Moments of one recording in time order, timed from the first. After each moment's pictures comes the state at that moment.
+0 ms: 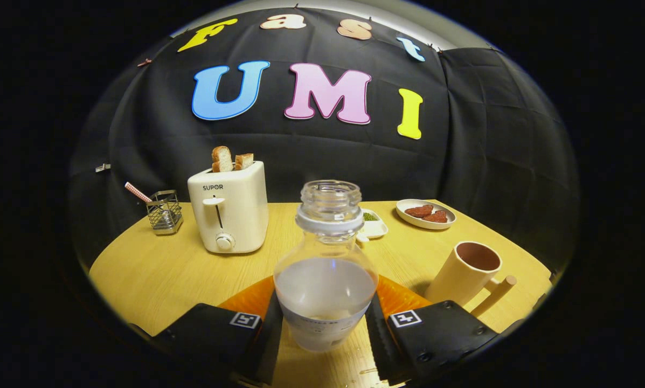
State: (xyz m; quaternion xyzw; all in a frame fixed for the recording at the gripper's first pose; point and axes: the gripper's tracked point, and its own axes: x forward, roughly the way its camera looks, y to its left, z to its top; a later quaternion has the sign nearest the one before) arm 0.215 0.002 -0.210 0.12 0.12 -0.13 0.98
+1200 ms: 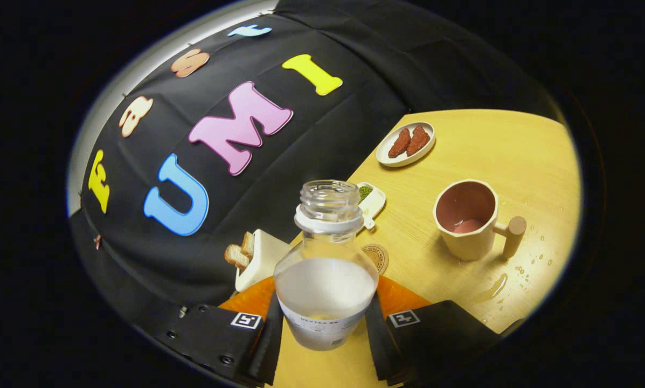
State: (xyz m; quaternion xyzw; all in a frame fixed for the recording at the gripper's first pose) arm 0.190 -0.071 -0.150 0.55 0.12 -0.11 0.82
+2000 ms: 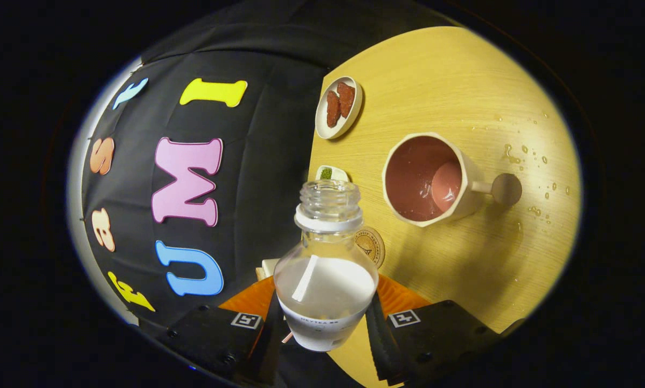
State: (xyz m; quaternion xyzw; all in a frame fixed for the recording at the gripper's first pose) arm 0.205 -0.110 -0.191 0.76 0.17 -0.12 0.62
